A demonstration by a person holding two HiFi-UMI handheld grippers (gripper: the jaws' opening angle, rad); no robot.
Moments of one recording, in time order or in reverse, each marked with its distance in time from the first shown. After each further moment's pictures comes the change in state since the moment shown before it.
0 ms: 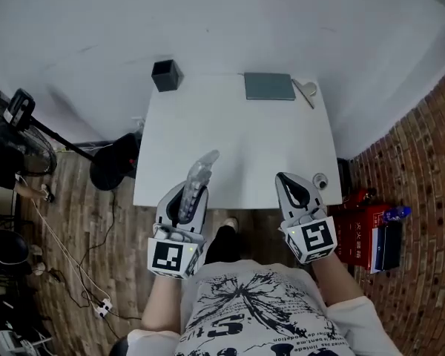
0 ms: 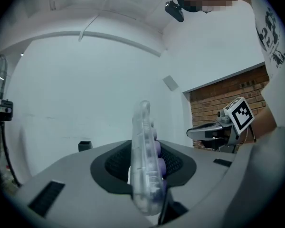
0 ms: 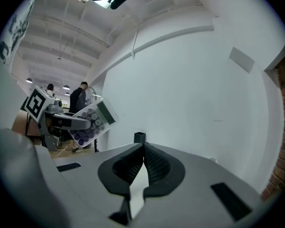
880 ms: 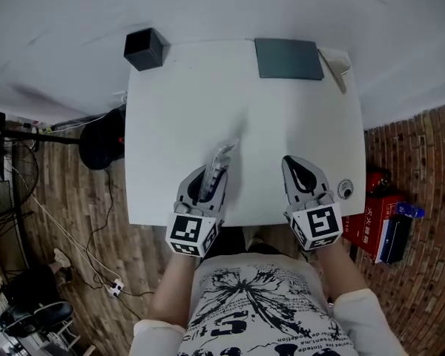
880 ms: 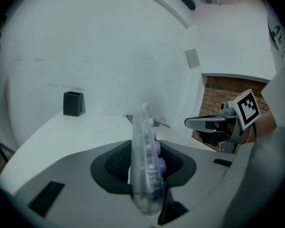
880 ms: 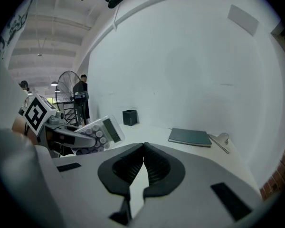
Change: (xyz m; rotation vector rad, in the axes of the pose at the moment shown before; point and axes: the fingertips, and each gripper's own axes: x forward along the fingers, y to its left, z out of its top) left arm 0.178 0.075 -0.157 -0.230 0.321 -0.093; right arm 0.175 -0.065 -0.107 0.122 0.229 -0.027
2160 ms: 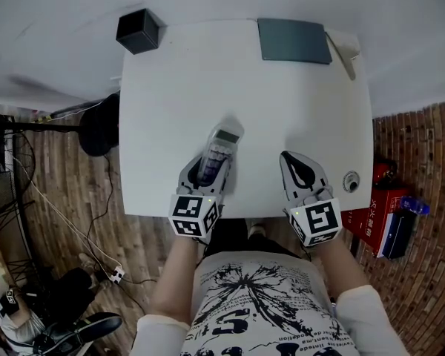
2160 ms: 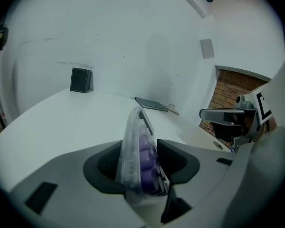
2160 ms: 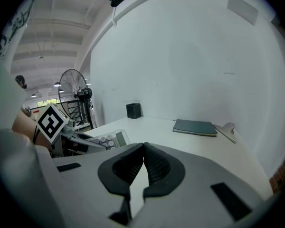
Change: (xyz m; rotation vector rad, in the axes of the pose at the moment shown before) left arm 0.032 0.021 -0.070 -0.110 0.133 0.064; right arm 0.008 0.005 -0.042 0.014 0.051 0.054
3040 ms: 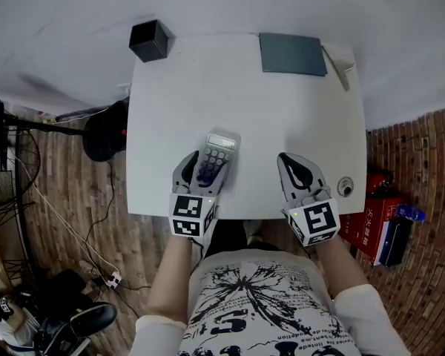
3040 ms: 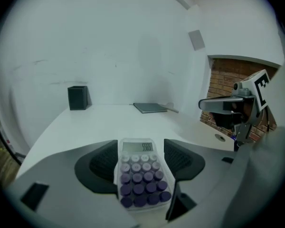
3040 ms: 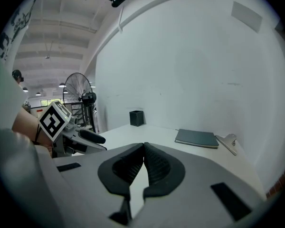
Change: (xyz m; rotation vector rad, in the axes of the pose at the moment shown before) left arm -0.024 -0.001 0.032 0.177 0.004 0.044; right arm -0.013 0.009 0.033 -0.048 -0.063 0.030
